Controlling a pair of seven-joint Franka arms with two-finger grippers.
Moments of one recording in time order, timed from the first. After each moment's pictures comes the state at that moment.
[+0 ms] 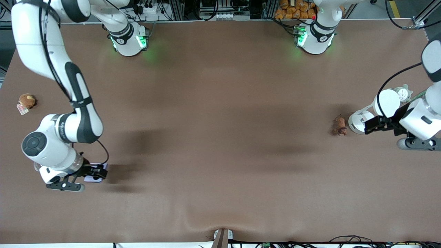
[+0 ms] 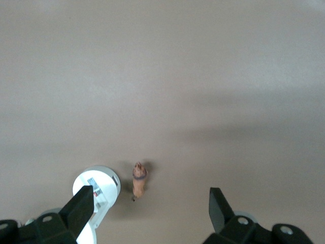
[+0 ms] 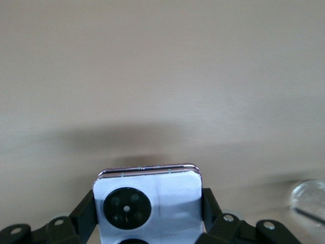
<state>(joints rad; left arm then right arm) 0.12 0.25 -0.19 -1.45 0.06 1.72 -0.02 -0.01 0.72 -0.05 -1.53 0.00 2.40 0.06</state>
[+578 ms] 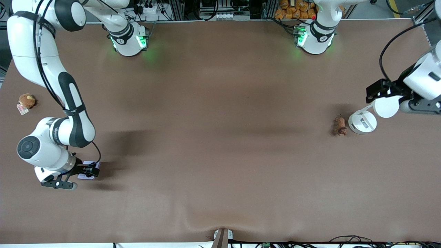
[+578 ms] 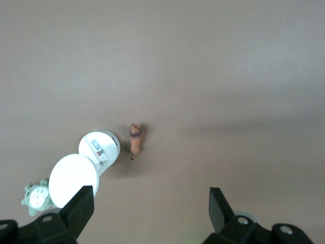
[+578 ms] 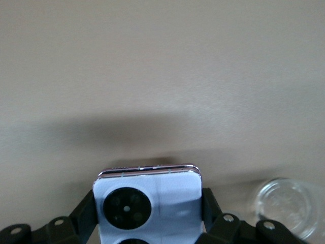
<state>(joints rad) 0.05 0.09 -0.16 -1.45 0.04 1.52 -0.02 -0.08 0.77 -0.05 -1.55 0.00 2.45 0.00</state>
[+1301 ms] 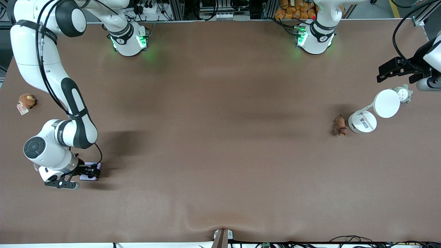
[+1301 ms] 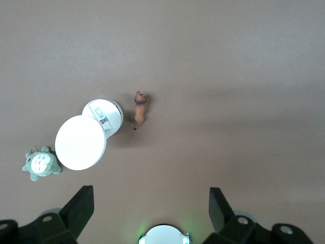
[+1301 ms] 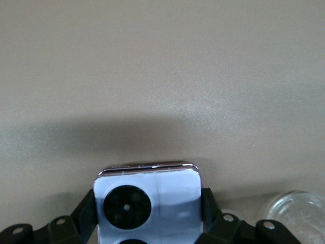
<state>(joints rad) 0.05 -0.02 -0.09 -1.52 0.00 1.44 0.01 -0.09 0.82 -0.04 -1.55 0.00 2.52 0.00</state>
